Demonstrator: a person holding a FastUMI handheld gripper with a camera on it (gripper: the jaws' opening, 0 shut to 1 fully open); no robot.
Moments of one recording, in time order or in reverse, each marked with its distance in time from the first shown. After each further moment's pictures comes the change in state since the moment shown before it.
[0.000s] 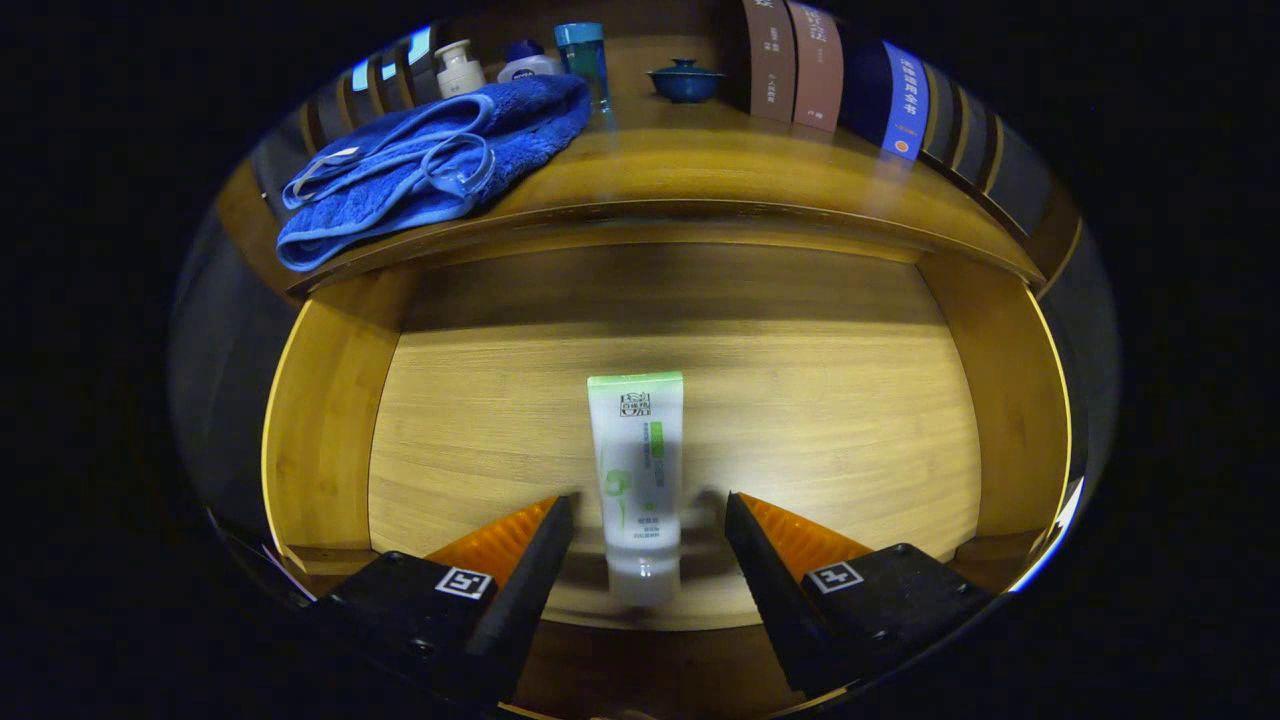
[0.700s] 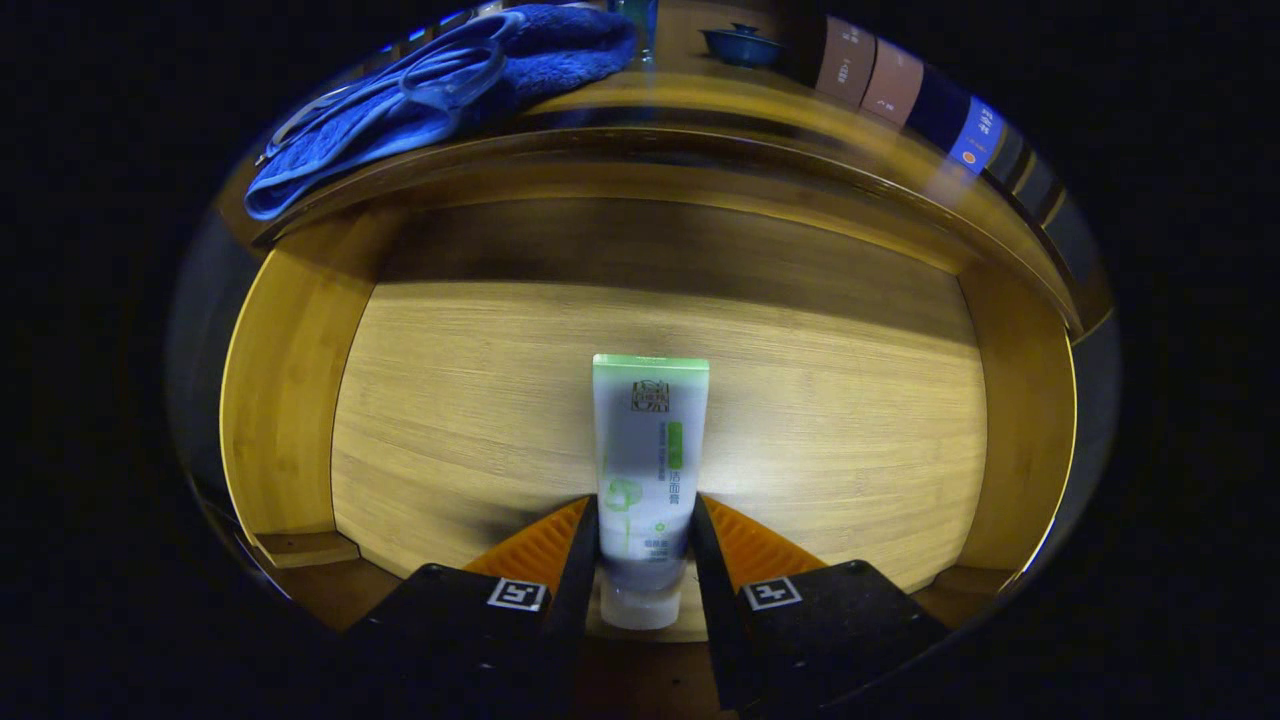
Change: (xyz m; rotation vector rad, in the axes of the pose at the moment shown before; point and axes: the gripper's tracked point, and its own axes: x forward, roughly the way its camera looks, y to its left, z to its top) arm 0.024 0.003 -0.008 -0.110 0.133 -0.019
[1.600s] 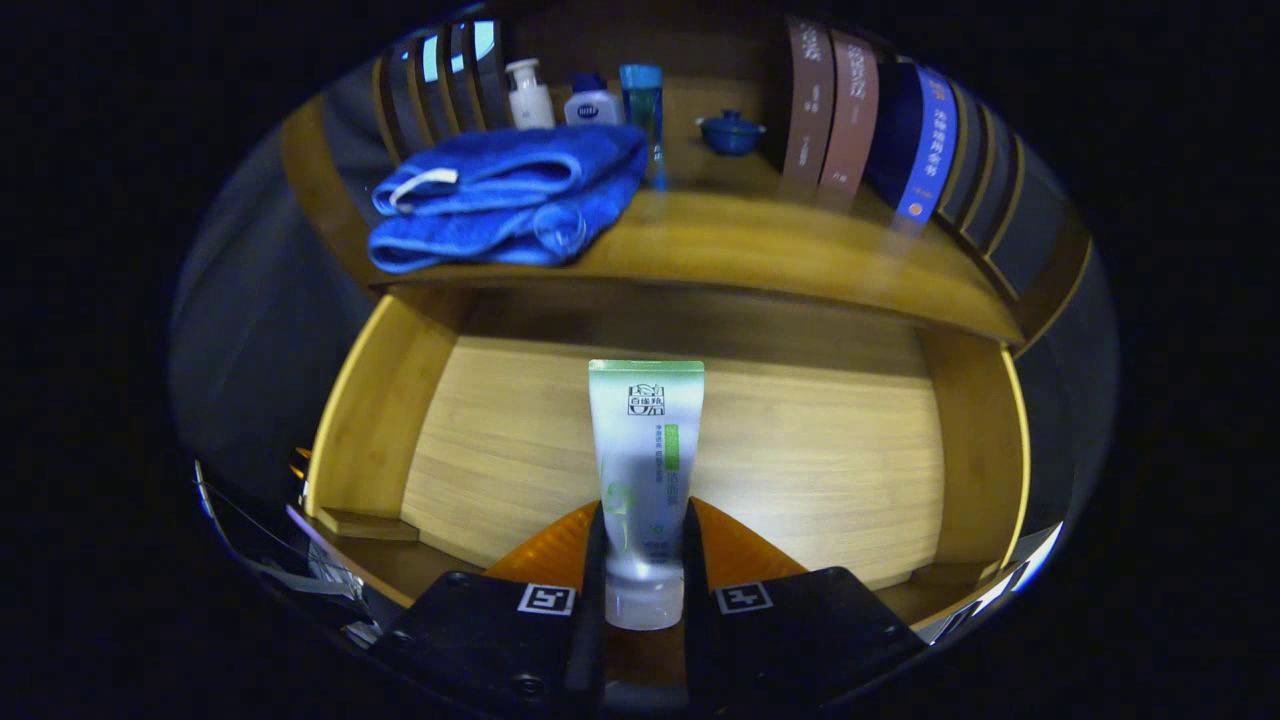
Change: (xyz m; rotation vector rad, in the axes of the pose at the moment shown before) arm -0.106 -0.008 0.020 0.023 -0.268 0.068
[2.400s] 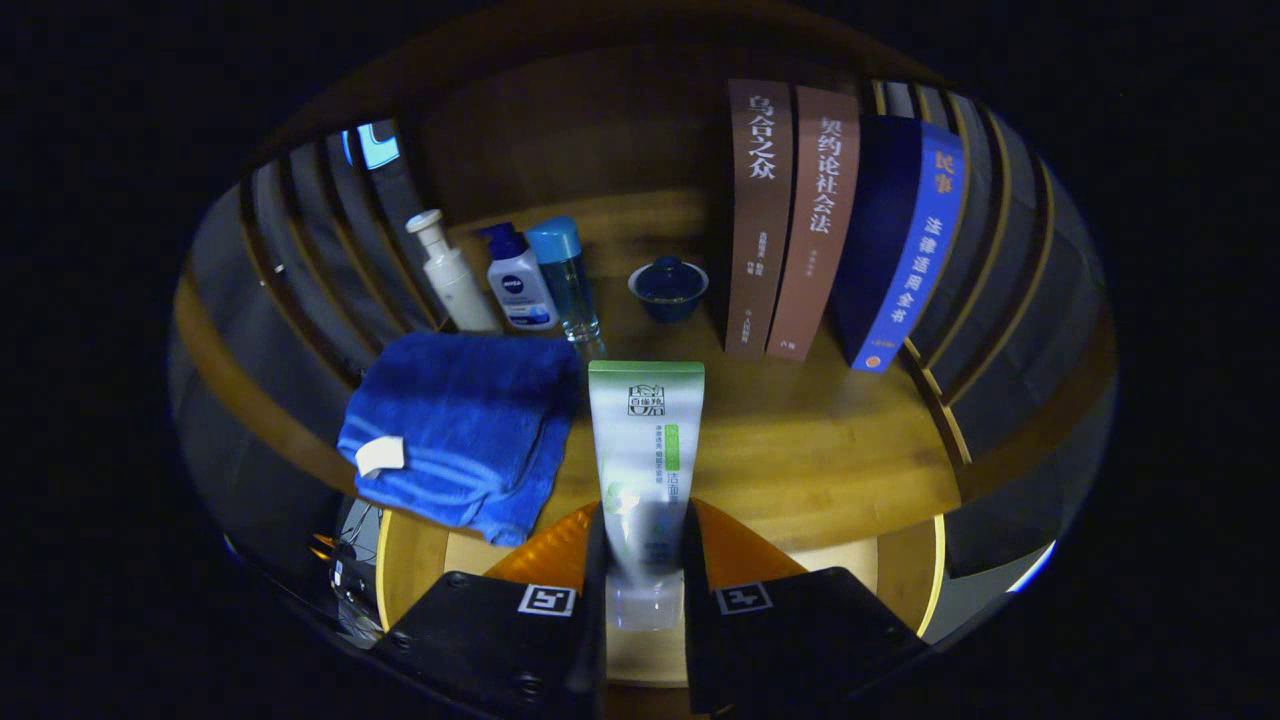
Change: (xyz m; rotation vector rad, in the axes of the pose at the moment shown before) arm 0.027 -0.049 0.186 0.082 -0.122 -0.047
